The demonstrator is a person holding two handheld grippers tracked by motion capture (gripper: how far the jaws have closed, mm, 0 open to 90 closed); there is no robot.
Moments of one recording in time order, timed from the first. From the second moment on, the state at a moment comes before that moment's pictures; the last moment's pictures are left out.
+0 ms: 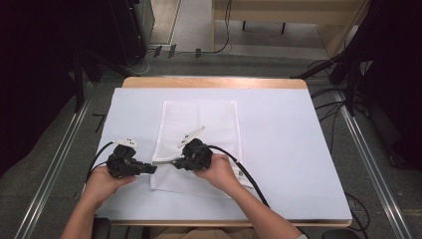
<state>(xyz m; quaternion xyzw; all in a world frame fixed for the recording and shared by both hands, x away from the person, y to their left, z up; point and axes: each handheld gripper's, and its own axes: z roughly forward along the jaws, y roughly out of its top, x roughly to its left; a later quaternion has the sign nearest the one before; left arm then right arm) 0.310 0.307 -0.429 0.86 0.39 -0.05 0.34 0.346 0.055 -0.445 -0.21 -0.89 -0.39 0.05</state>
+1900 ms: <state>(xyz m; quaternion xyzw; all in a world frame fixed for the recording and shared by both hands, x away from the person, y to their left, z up) 0.309 0.309 -0.430 0.86 0.39 -0.05 0.33 0.346 0.024 -0.442 -0.22 -0.90 -0.38 0.05</state>
